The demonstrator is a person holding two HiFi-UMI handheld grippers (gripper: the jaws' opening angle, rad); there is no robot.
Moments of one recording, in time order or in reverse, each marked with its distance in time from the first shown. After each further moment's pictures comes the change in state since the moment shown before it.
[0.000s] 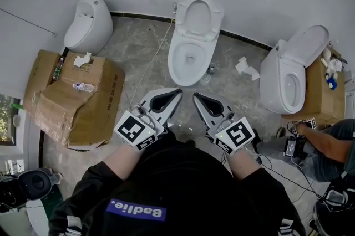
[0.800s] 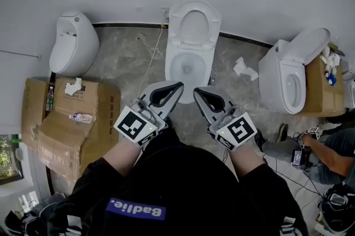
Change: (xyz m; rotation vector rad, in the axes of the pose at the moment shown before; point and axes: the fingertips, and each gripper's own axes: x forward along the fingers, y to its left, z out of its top) left arm 0.082 0.186 0.020 0.028 0.006 -0.135; right arm 0.153 -0.123 0.011 -0.012 0.035 -0.118
